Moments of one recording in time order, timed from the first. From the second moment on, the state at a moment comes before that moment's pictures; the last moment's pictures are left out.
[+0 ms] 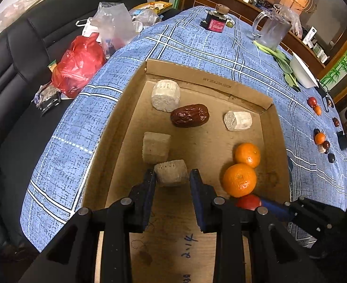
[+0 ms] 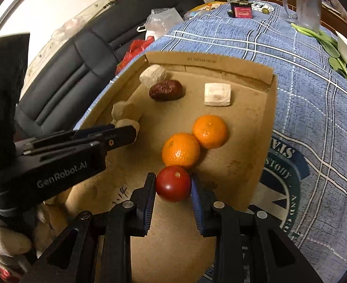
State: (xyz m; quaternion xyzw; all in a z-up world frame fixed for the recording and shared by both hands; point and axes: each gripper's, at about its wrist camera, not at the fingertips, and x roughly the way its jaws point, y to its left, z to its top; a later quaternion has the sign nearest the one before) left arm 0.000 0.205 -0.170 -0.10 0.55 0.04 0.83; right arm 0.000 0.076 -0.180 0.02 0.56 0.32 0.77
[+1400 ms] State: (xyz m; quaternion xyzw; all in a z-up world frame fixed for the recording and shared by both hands) left arm 0.010 0.007 -0.132 -0.03 0.54 -0.07 0.84; right arm 0.061 -0.225 -0.156 0.16 0.49 0.04 0.85
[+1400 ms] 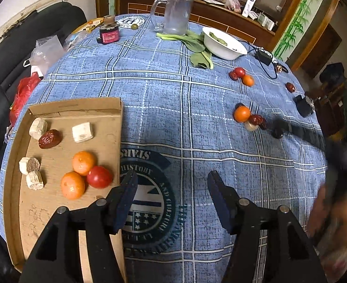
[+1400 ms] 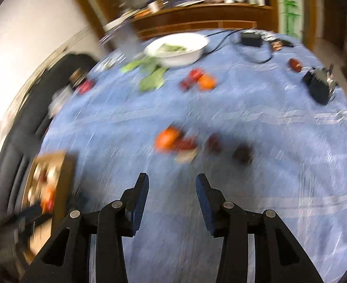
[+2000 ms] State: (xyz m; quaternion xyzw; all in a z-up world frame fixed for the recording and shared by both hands) left arm 0.029 0.012 -0.156 -0.07 0.56 -0.08 0.82; right arm 0.037 -0.253 -0.194 0.21 0.55 0.15 0.79
